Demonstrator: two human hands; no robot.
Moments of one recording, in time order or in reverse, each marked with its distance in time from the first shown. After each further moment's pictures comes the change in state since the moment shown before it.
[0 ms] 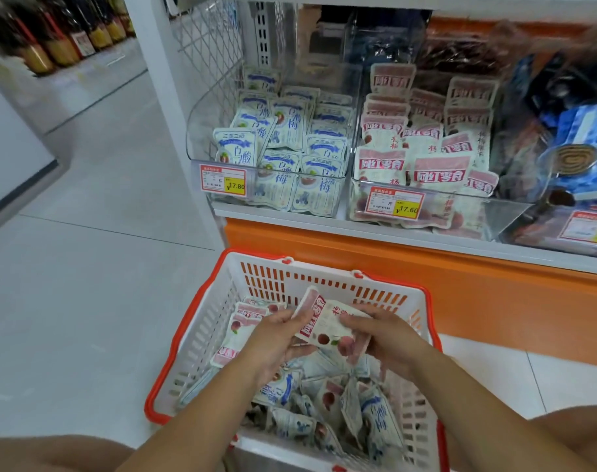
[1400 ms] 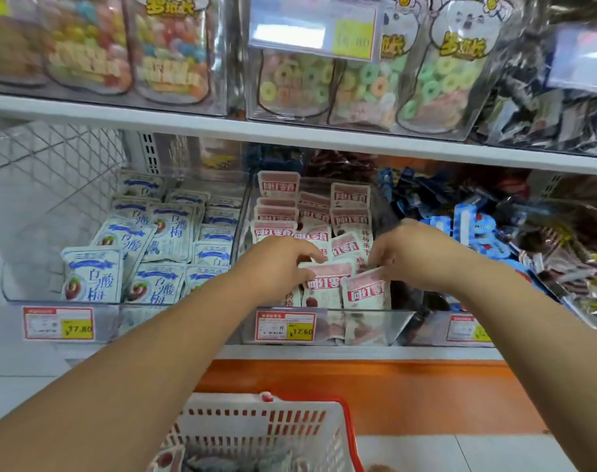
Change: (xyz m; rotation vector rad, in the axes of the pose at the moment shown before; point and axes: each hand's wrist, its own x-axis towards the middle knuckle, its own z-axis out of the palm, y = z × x) left_hand 0.080 0.231 0.179 1.481 -0.032 0.866; right_hand -0.057 -0.265 -0.115 -1.681 0.620 -0.296
